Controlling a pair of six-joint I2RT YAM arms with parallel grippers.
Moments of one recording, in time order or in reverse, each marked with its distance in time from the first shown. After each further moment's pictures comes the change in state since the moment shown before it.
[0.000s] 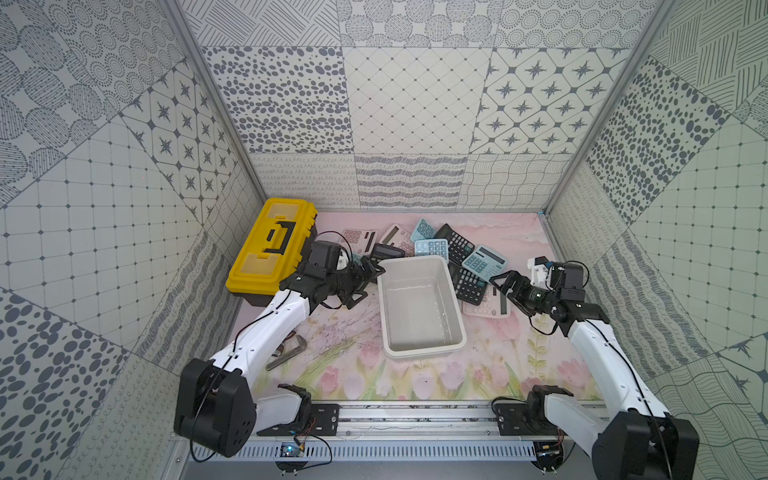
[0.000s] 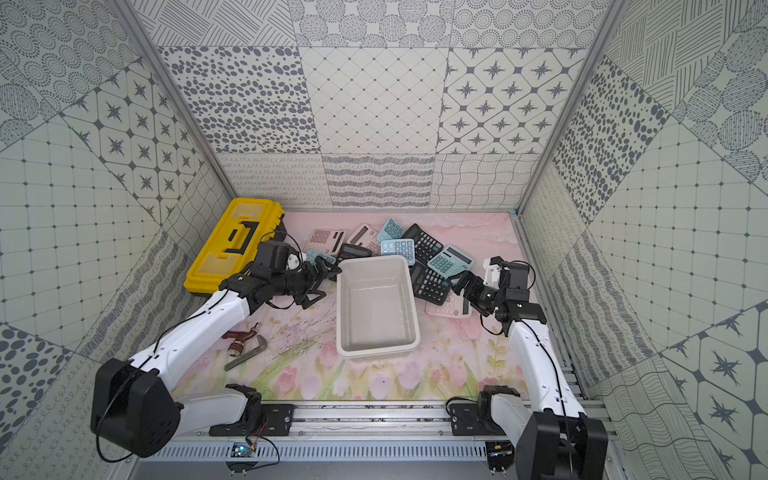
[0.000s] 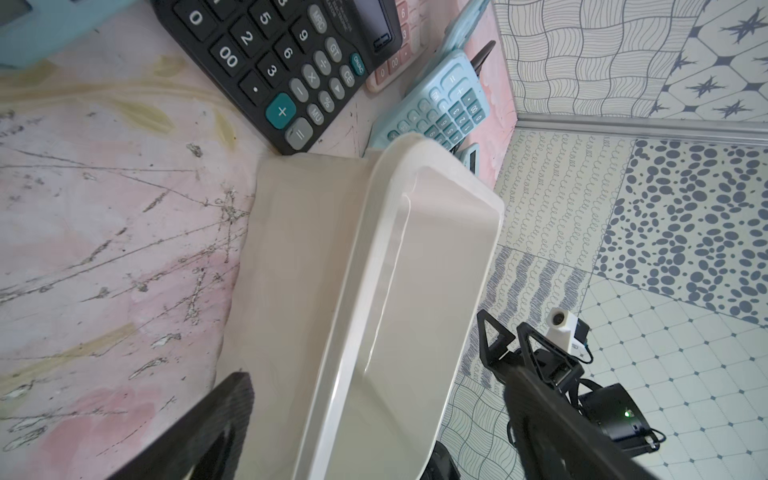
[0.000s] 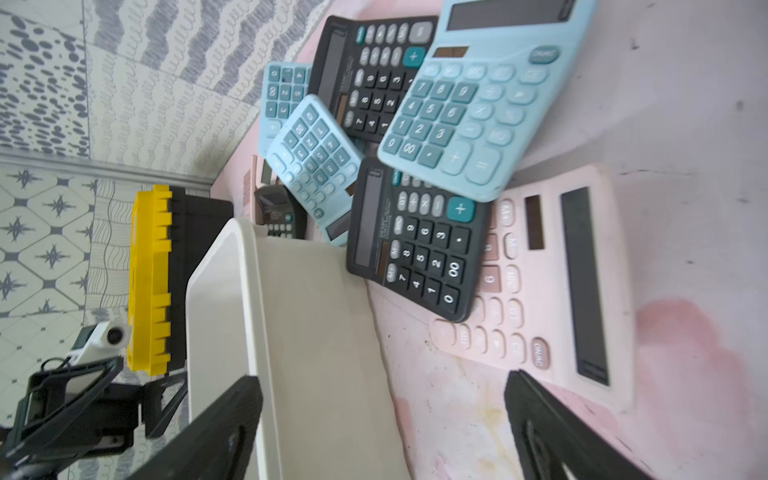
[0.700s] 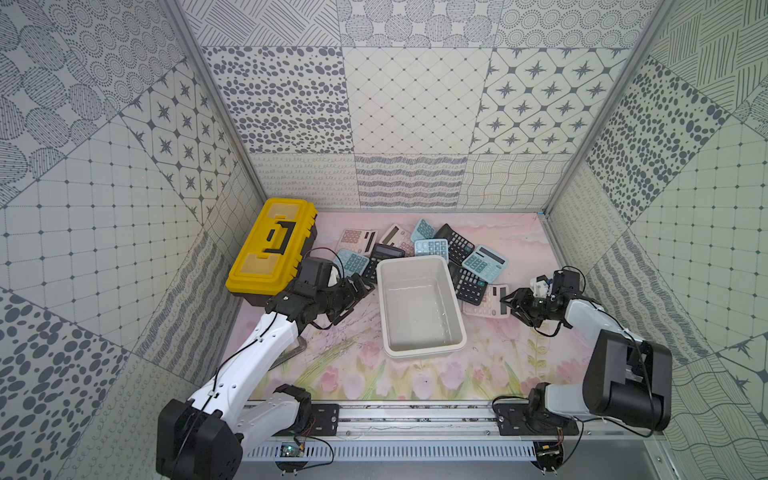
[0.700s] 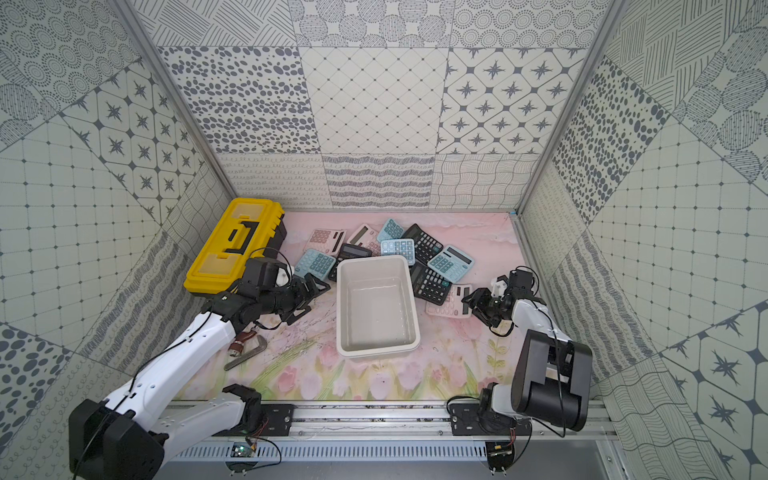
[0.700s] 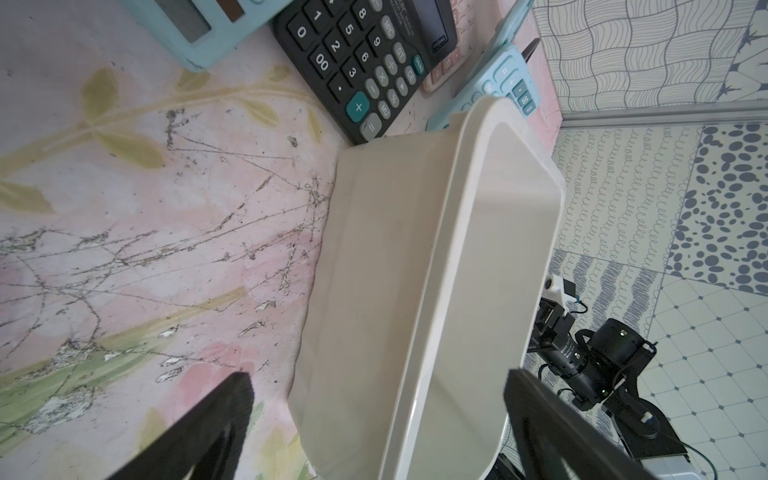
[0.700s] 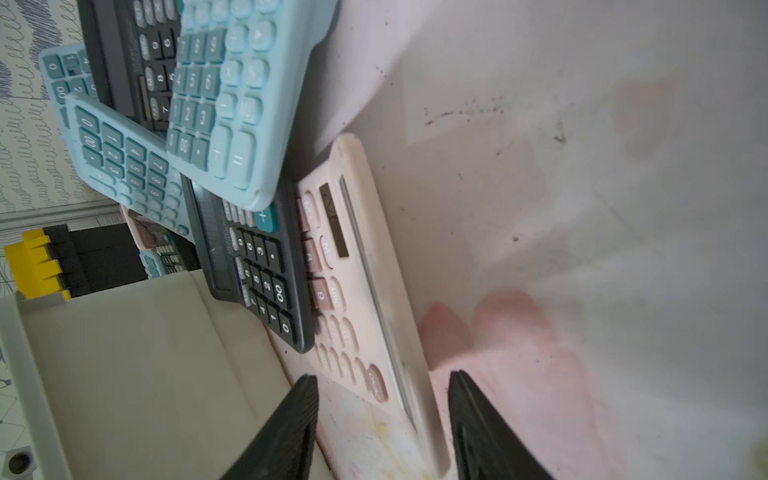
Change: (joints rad) left arm 0.002 -0.164 -0.113 -0.109 -0.105 0.089; right arm -0.145 0.365 -0.028 0.023 -0.038 -0.128
